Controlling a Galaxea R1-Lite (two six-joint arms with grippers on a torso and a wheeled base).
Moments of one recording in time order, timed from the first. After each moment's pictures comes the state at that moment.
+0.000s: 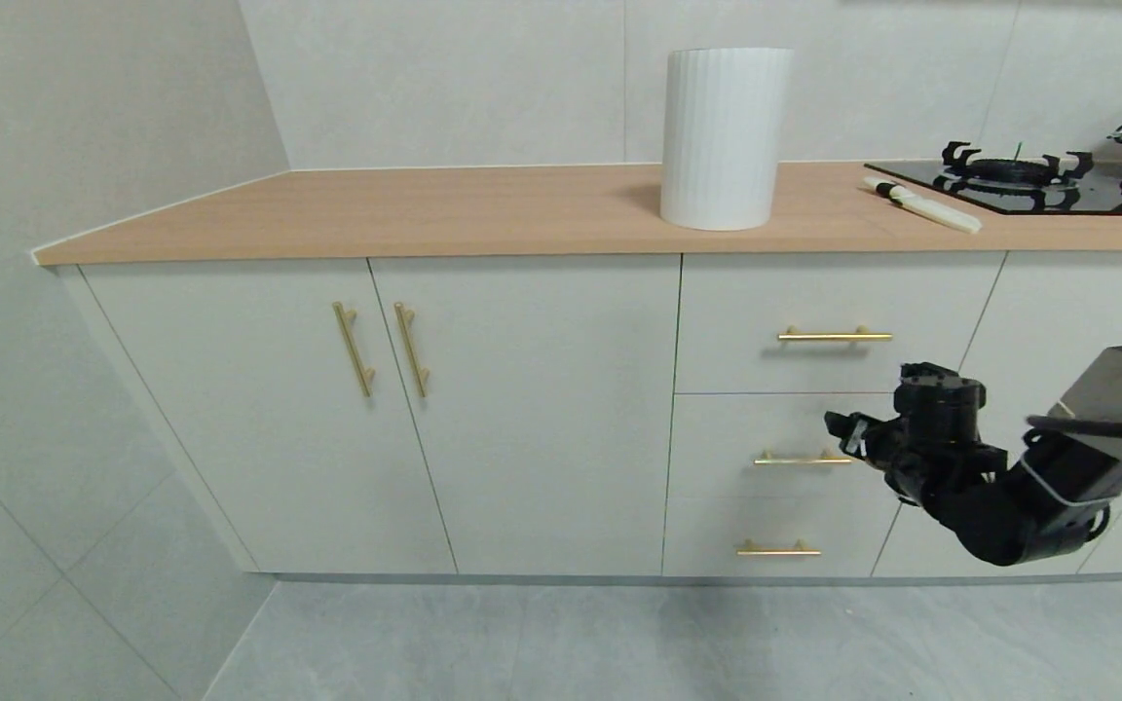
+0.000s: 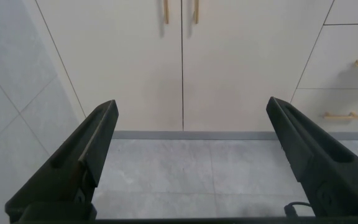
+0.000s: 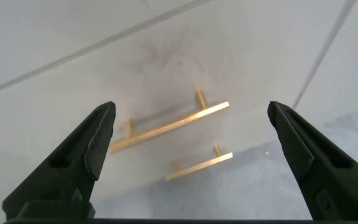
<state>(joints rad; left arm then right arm) 0.00 0.00 0.00 0.00 0.00 0.00 0.15 2.21 -0.88 -1.00 -0.32 0.39</state>
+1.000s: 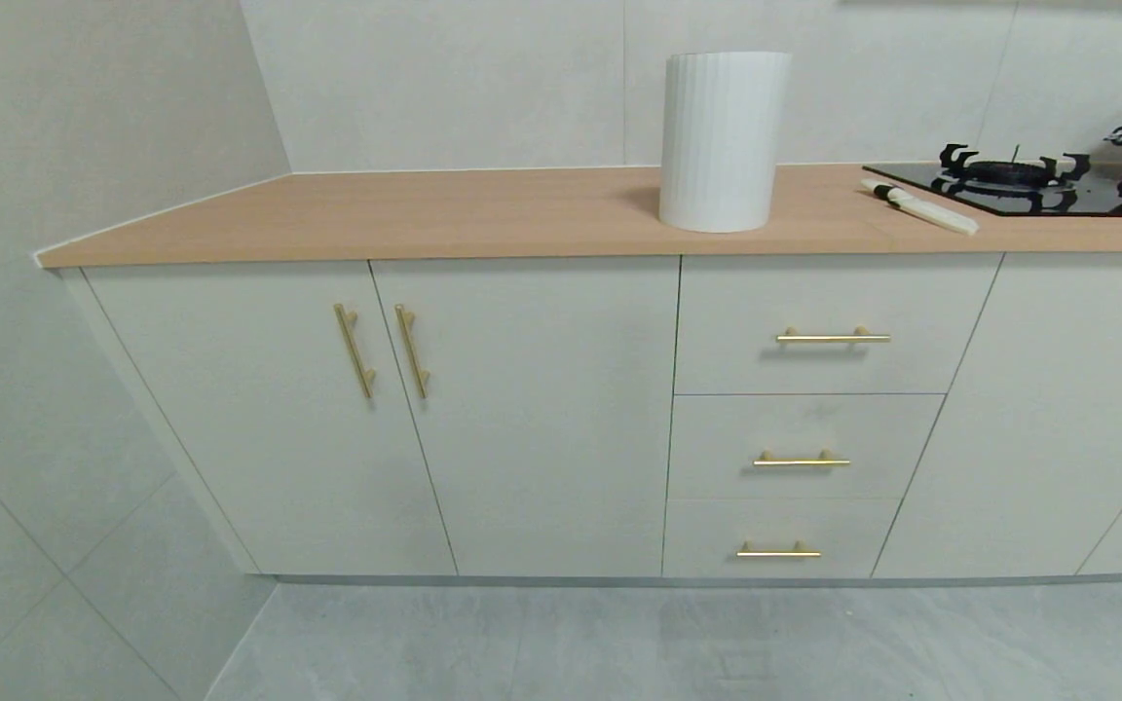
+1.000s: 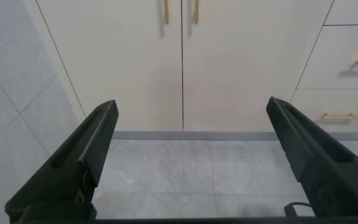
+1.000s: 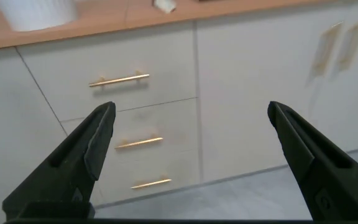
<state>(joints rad) 0.01 0.00 0.00 0.00 0.00 0.00 0.15 0.54 -0.37 -0.32 -0.37 0.00</state>
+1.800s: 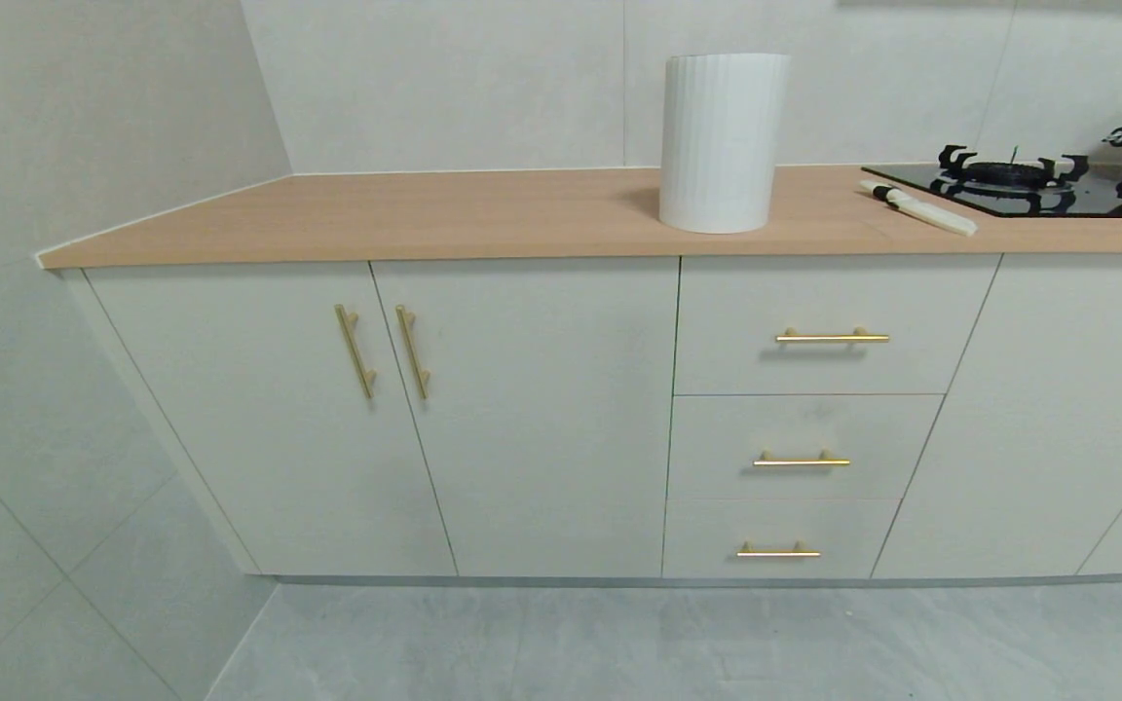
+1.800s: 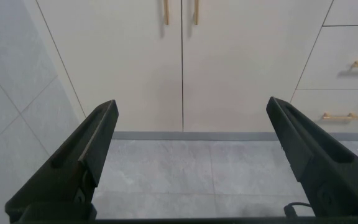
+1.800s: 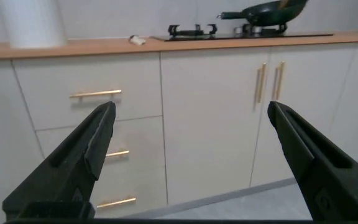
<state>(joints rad) 0.00 0.00 0.00 0.00 0.00 0.00 0.00 0.01 -0.29 -0.01 -0.25 -0.09</state>
